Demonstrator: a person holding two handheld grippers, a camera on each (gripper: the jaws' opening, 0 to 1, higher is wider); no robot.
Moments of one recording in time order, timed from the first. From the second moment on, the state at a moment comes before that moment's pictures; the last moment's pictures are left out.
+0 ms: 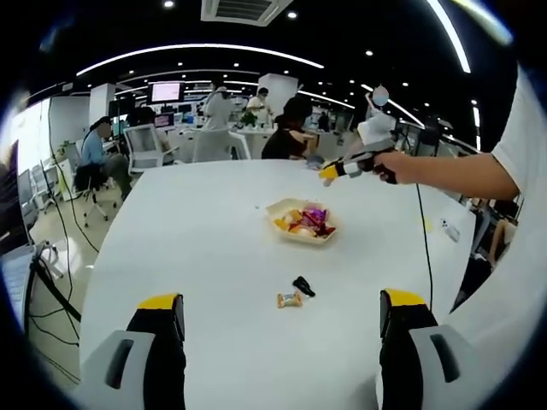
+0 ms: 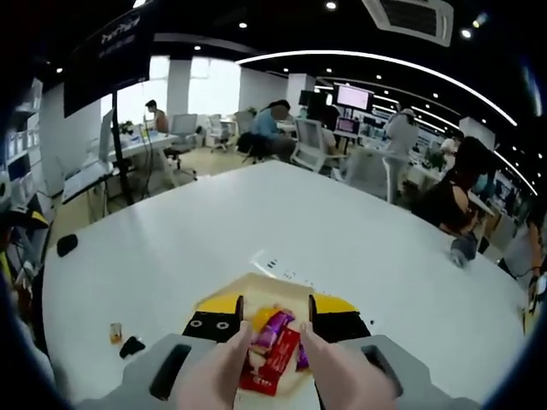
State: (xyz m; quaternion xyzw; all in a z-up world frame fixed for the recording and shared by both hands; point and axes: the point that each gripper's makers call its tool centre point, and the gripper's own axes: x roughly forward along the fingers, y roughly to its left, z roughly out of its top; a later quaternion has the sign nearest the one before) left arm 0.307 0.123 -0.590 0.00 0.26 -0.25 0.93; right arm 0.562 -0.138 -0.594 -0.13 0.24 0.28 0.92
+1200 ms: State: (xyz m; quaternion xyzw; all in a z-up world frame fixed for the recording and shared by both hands) left arm 0.306 0.074 -0.597 0.02 0.26 -0.38 0.89; right arm 0.390 -0.112 -0.612 -0.04 0.21 0.26 0.94
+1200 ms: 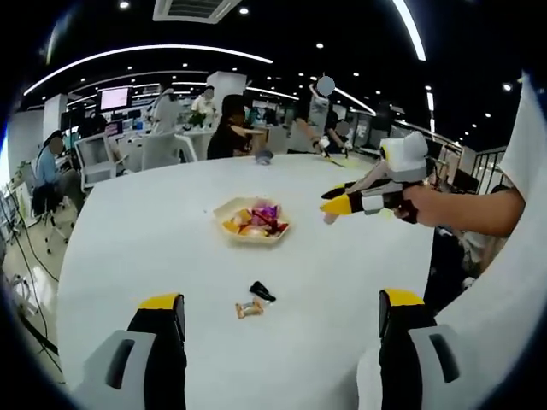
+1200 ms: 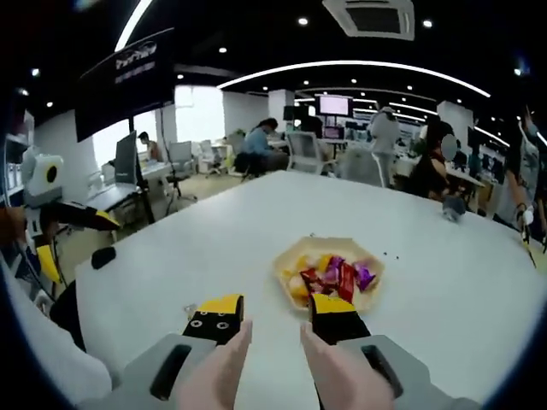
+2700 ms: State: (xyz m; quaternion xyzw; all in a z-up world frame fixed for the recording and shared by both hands) left arm 0.267 0.166 -0.610 0.00 0.28 -0.30 0.91; right arm 0.395 0.005 -0.693 -0.08 0.28 0.32 0.90
